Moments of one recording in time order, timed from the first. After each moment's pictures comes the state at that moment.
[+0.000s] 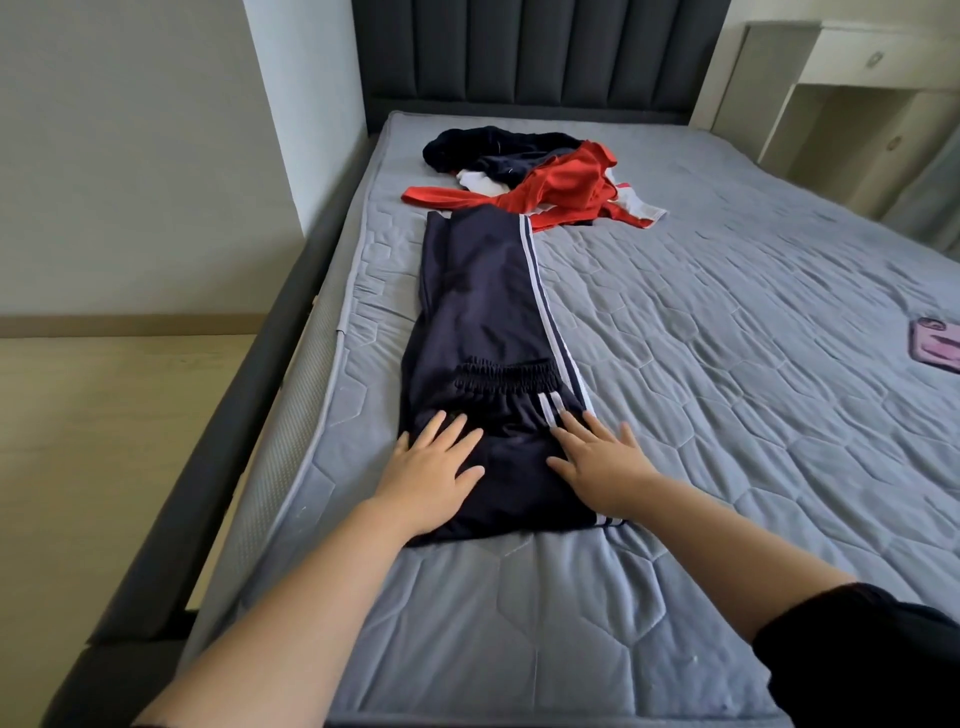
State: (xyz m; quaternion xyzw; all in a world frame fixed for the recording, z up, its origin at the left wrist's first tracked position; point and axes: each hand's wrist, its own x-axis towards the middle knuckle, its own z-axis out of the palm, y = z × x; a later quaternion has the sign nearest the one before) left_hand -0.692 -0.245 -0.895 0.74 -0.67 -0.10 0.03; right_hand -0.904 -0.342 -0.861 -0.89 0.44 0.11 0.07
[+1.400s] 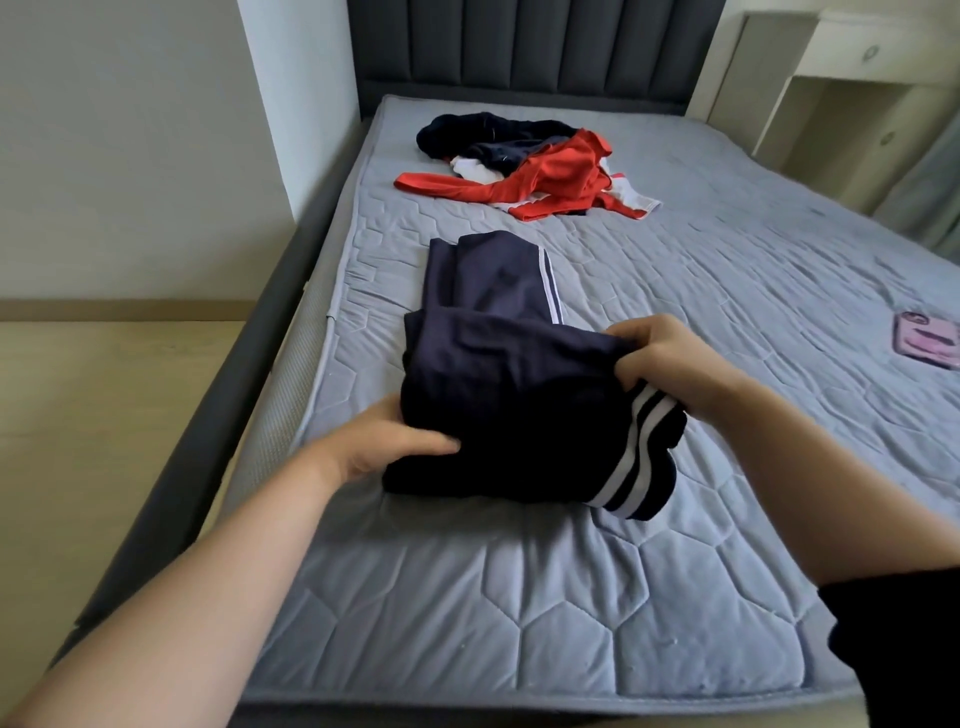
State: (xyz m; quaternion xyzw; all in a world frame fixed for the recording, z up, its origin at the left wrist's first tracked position) left_hand -0.679 -0.222 -0.825 0.58 -0.50 -0.47 0.44; right_hand -0.934 -0.358 -0.748 -0.74 0.42 -0.21 0.47
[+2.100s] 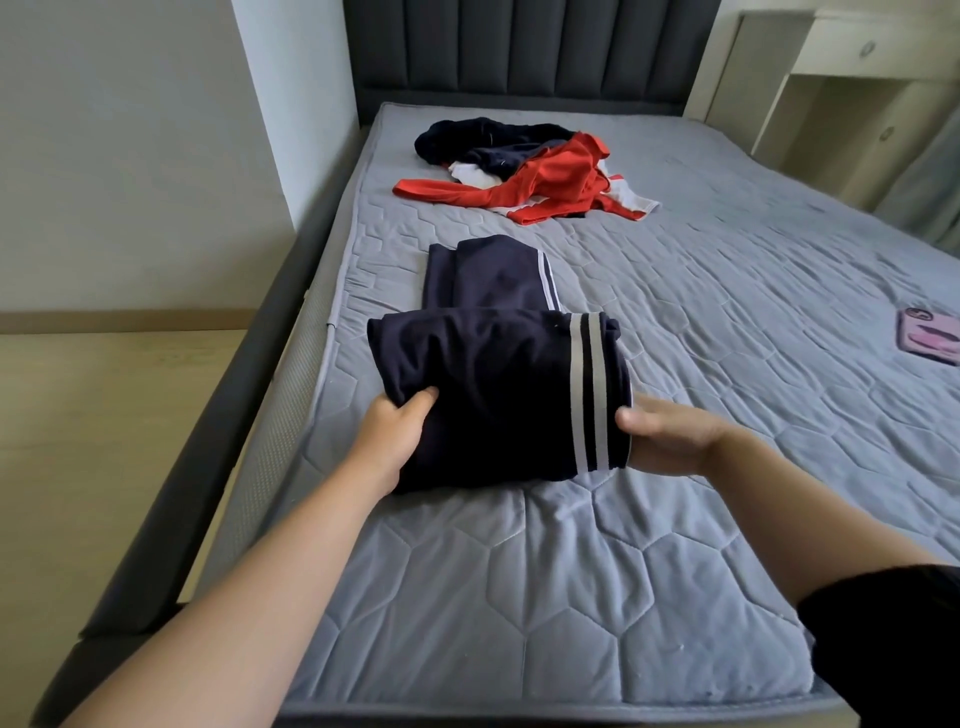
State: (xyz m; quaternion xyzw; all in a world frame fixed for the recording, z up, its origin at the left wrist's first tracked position) left_hand -0.691 -0.248 -0.848 0.67 -0.27 -0.36 0.60; right_hand -0.950 -0.354 -0.807 -0.61 0.21 -0.08 0.76
